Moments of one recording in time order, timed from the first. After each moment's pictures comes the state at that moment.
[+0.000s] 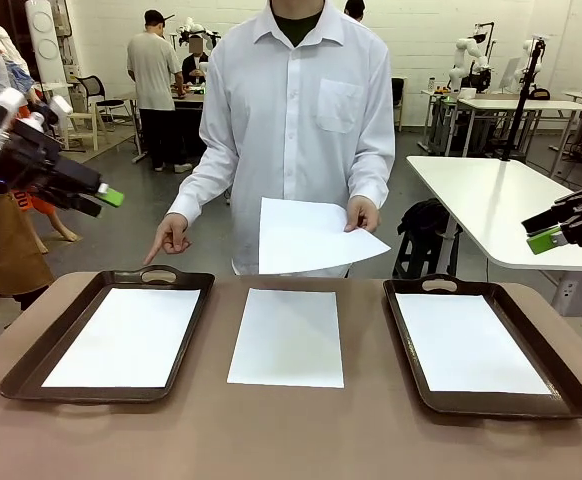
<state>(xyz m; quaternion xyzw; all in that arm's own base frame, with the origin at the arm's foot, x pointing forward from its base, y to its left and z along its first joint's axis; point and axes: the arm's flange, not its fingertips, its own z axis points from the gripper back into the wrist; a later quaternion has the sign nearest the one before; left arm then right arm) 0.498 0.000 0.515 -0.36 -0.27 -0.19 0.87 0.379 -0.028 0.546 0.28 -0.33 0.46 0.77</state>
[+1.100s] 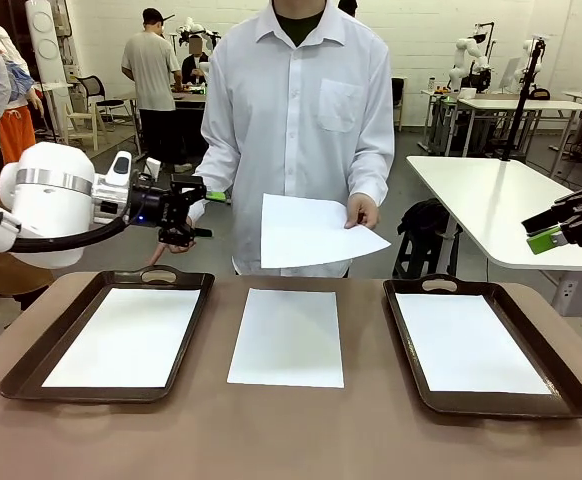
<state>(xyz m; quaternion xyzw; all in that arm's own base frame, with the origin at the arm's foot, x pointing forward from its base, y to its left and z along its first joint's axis) 0.587 -0.119 0.413 -0.57 -0.19 0.03 0.80 0.379 -0.028 0.546 0.28 -0.33 0.46 0.77</state>
